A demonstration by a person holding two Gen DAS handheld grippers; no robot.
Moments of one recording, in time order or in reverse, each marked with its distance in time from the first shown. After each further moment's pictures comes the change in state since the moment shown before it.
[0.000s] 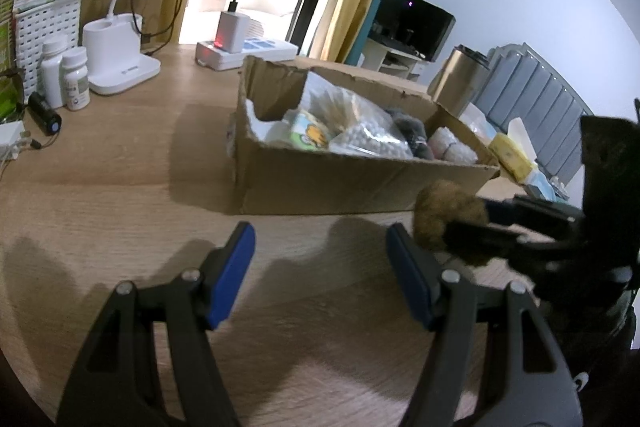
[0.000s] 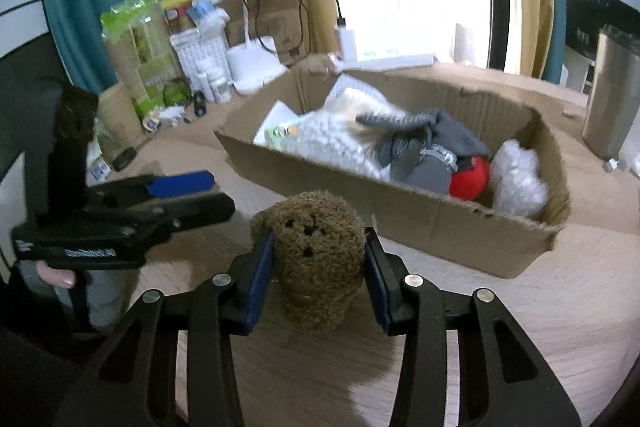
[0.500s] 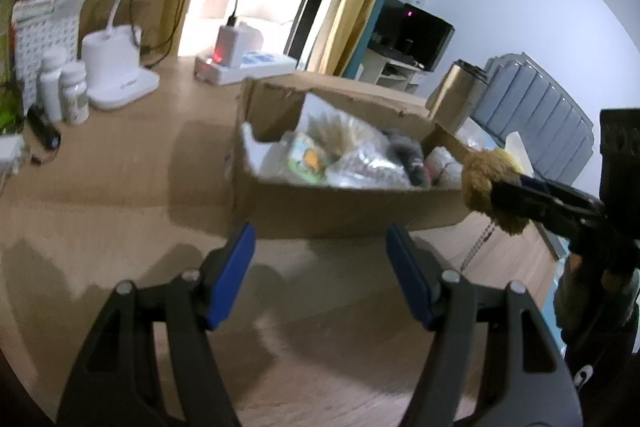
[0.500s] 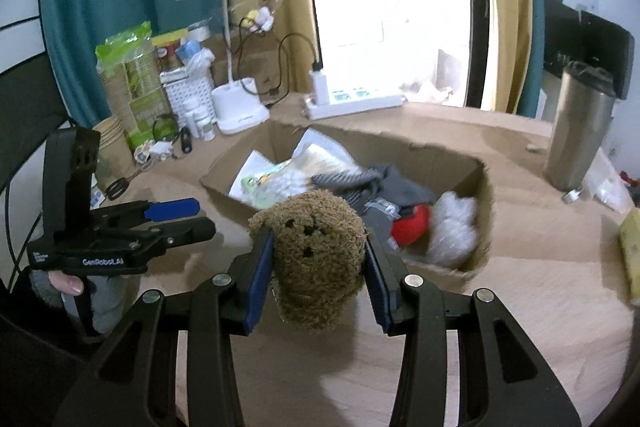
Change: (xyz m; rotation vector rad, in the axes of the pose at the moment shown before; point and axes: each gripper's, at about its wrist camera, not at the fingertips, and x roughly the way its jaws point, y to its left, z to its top) left arm -0.003 0.000 0.012 -0.017 -0.029 -0.008; right arm -0.040 -0.019 0.023 -0.006 -0.093 -0.069
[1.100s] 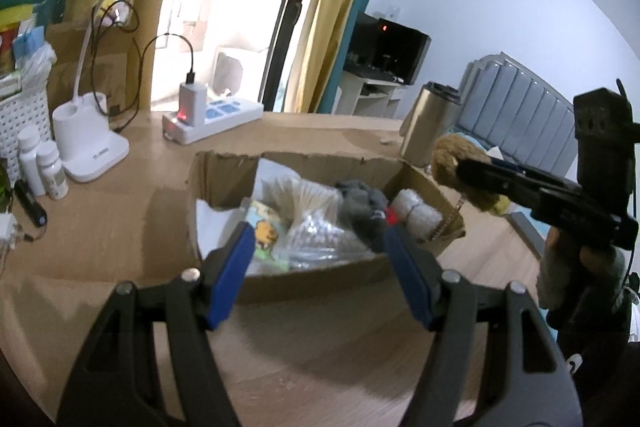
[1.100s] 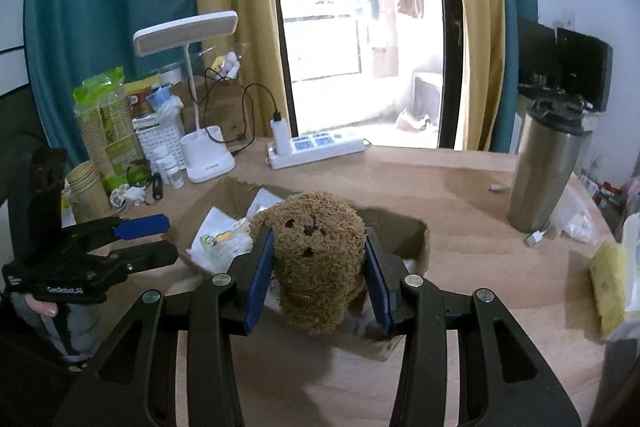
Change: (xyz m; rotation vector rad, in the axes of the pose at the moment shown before) left arm -0.006 -0.038 0.040 0.104 -0.082 -0.030; right arm -0.015 -0.038 0.031 0.017 -0.116 -0.071
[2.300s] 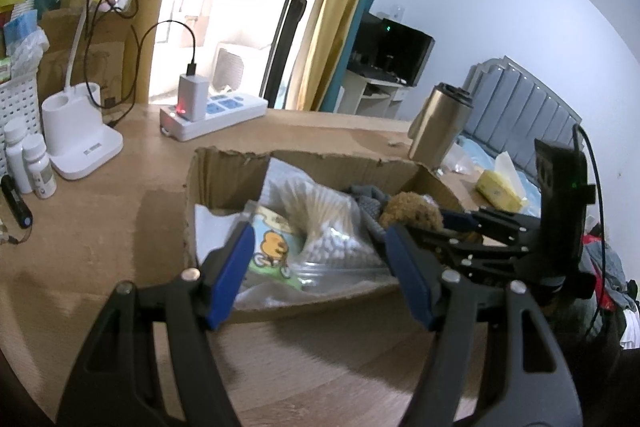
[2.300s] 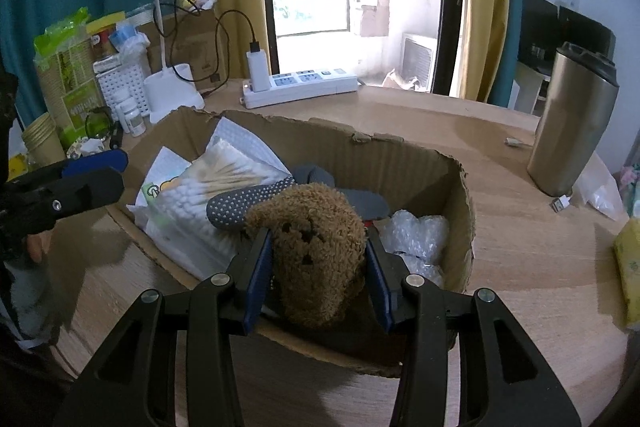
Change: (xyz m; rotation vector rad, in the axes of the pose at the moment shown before) left arm 0.024 0.013 0.003 -0.023 0.001 -0.008; right arm 0.079 0.006 -0.033 -0.019 0.168 -0.071
